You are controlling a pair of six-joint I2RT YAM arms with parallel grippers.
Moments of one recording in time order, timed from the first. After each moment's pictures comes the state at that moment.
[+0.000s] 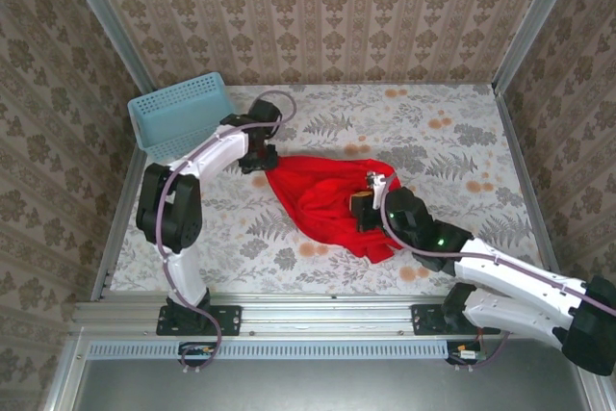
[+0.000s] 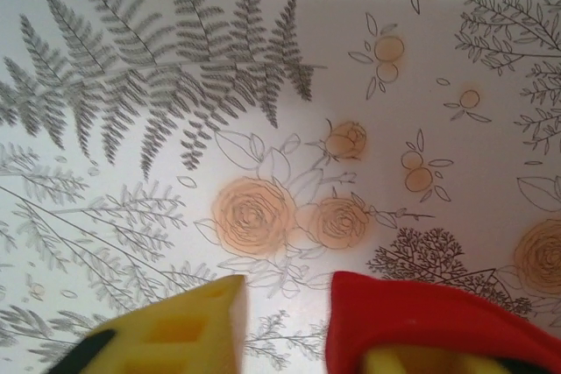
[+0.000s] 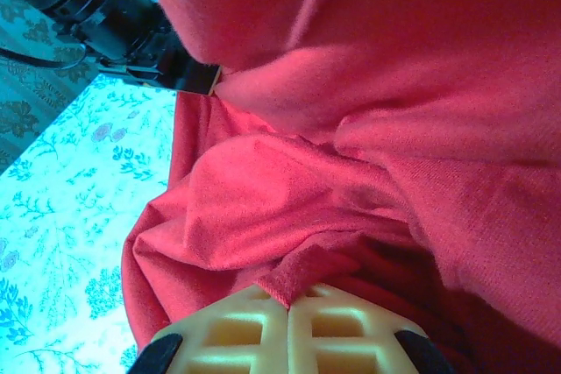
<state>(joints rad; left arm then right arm) -0.48 1.87 1.46 -0.88 -0.13 -0.42 0.81 0.94 0.57 -0.07 0.20 0.45</state>
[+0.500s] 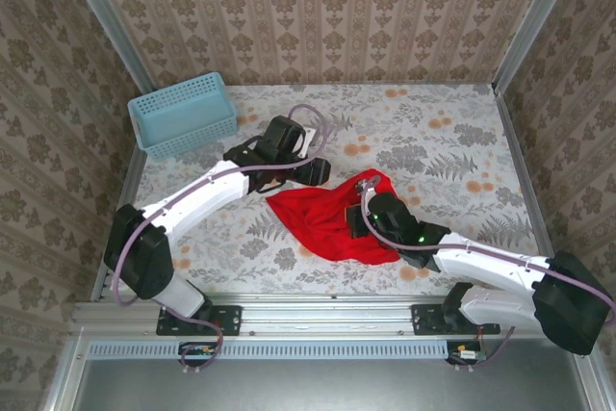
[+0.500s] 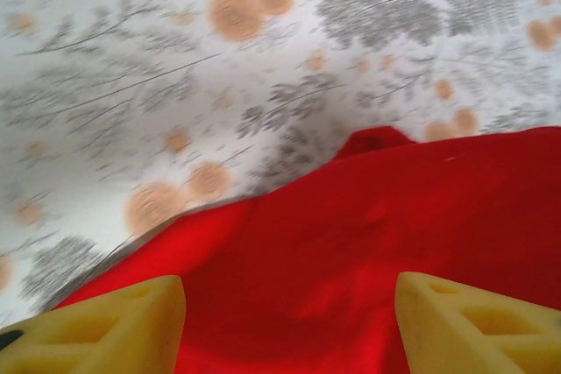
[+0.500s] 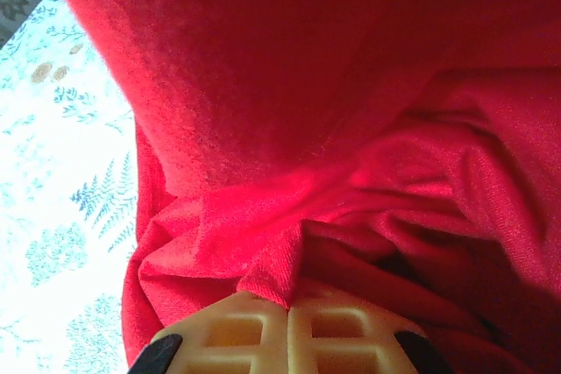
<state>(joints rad) -0.73 1.56 1.24 -0.49 0.19 -0.32 0.80 1.12 0.51 0.04 0.16 0.49</state>
